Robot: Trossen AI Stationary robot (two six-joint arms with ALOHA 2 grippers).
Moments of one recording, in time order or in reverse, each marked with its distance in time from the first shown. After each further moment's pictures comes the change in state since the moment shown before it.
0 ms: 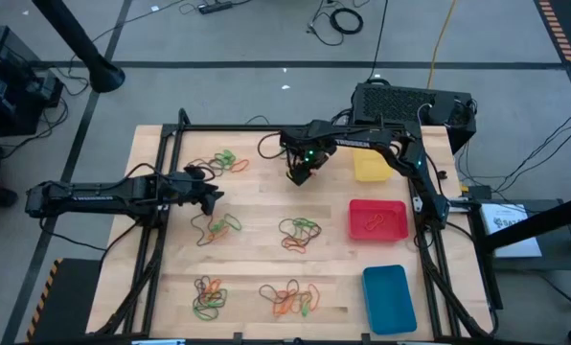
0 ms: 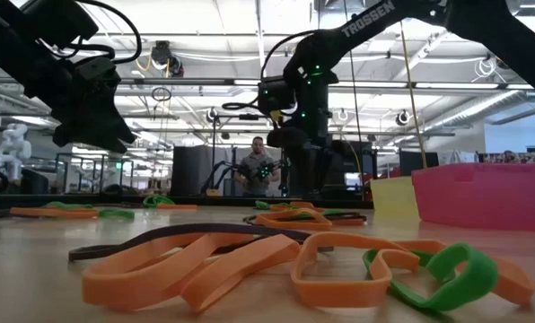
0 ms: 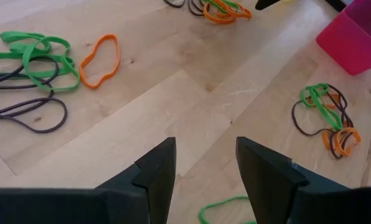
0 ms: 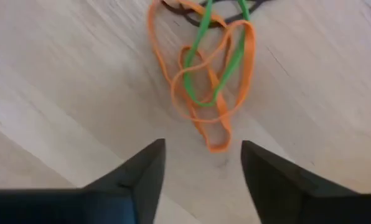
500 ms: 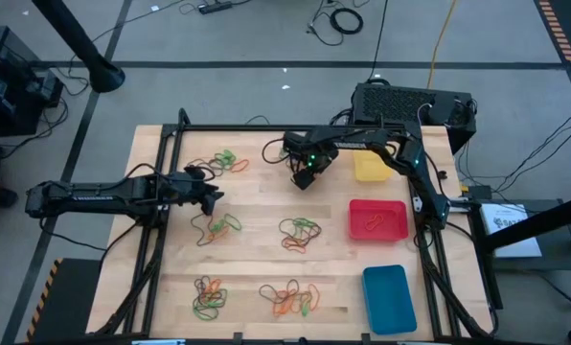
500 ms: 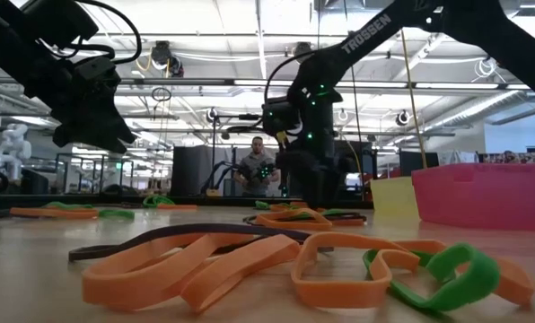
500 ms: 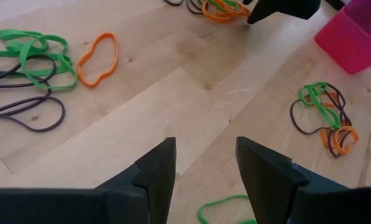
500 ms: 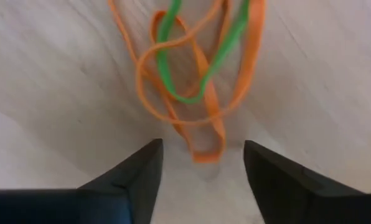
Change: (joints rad) left arm 0.000 0.000 0.000 0.000 0.006 -0.001; right arm -0.015 0.028 -0.118 0.096 -0.004 -0.040
